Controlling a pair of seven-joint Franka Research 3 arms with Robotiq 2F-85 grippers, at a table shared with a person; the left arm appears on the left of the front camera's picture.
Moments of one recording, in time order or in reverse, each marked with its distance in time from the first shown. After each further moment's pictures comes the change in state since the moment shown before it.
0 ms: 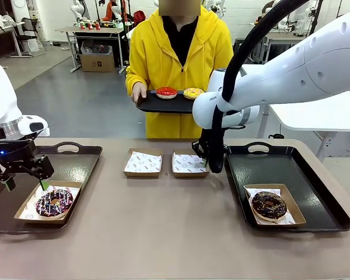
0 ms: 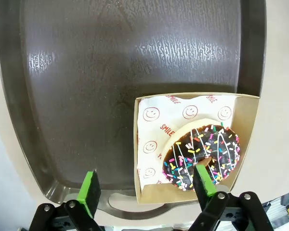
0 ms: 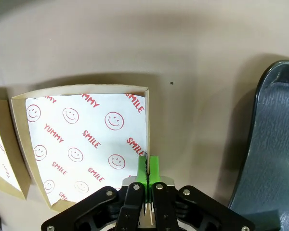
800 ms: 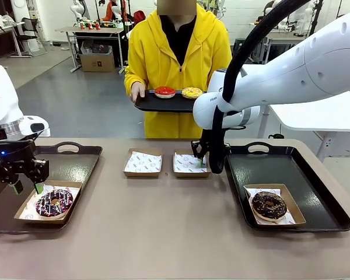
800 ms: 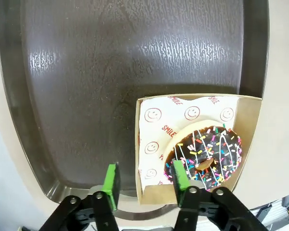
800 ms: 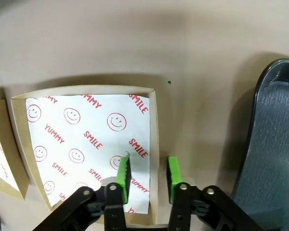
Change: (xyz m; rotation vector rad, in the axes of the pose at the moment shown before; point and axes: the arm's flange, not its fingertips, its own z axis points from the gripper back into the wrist) left arm 0.000 -0.001 -0.001 0.015 0.000 0.004; right arm -0.001 -0.002 -0.001 -0.001 0.003 0.000
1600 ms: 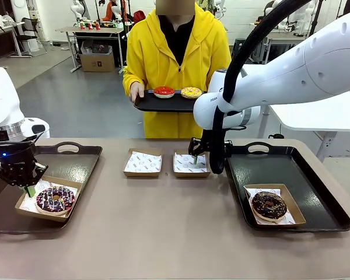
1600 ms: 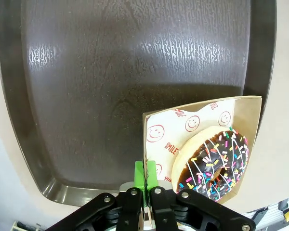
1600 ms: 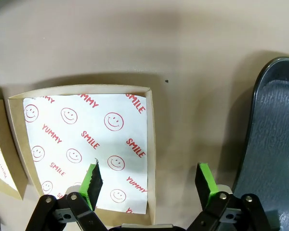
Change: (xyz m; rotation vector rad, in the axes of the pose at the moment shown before) left arm 0.000 -0.001 -0.005 0.001 0.012 0.031; right arm 0.000 -0.002 -0.001 -0.002 0.004 -0.003
